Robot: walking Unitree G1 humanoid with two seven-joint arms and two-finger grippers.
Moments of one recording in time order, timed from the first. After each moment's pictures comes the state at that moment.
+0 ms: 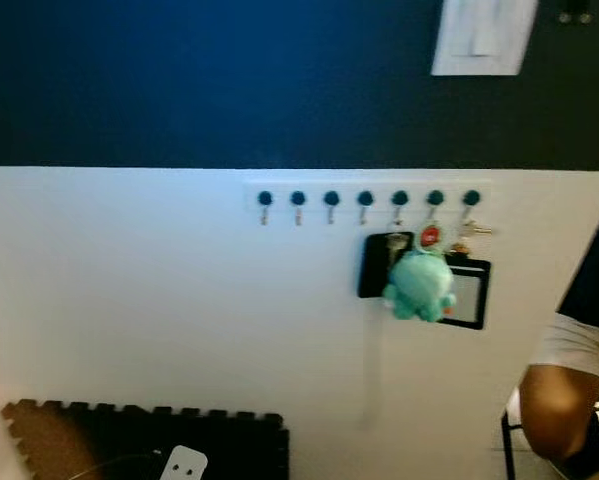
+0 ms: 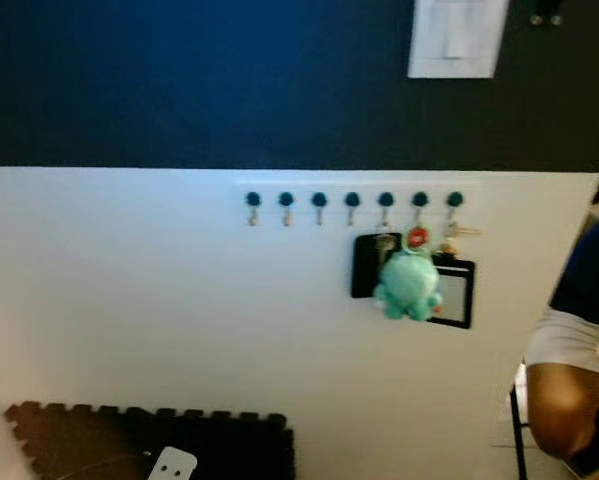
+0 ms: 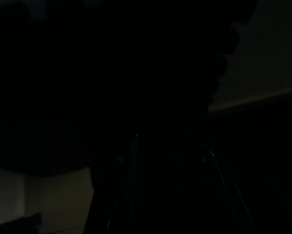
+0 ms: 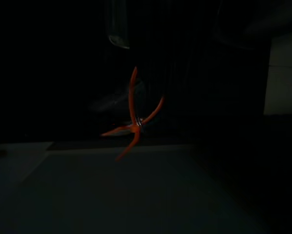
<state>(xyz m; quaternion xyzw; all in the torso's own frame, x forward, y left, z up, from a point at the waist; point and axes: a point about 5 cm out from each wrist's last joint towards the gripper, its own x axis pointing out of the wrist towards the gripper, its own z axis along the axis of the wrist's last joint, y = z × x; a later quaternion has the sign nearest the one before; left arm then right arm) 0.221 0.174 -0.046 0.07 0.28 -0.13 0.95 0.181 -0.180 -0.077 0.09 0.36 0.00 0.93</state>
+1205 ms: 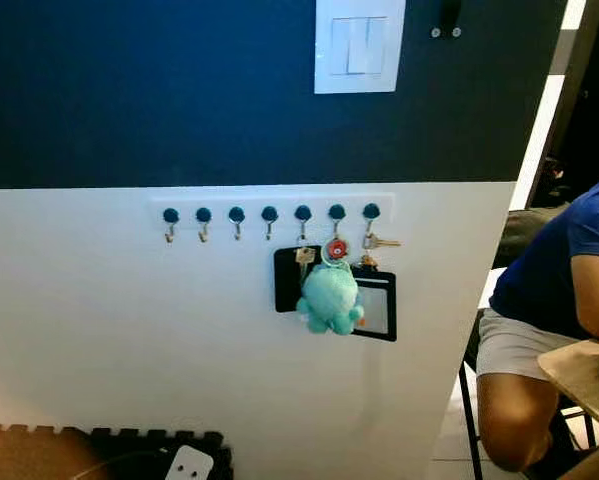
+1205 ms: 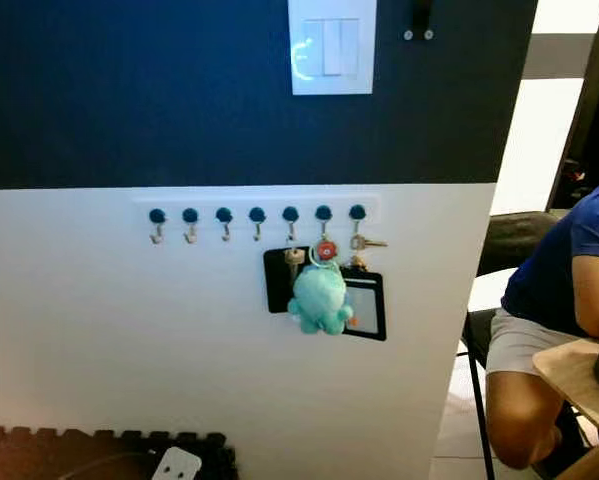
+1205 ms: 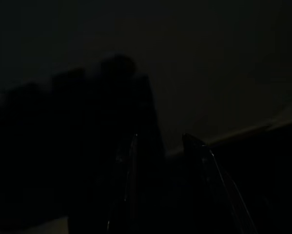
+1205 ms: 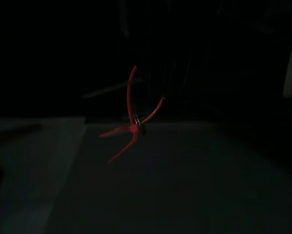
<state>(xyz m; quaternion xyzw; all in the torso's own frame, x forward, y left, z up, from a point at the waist) 0.220 0.175 -0.035 0.08 0.21 -0.14 0.96 0.196 -0.177 -0.067 0.07 0.32 0.03 0.94</state>
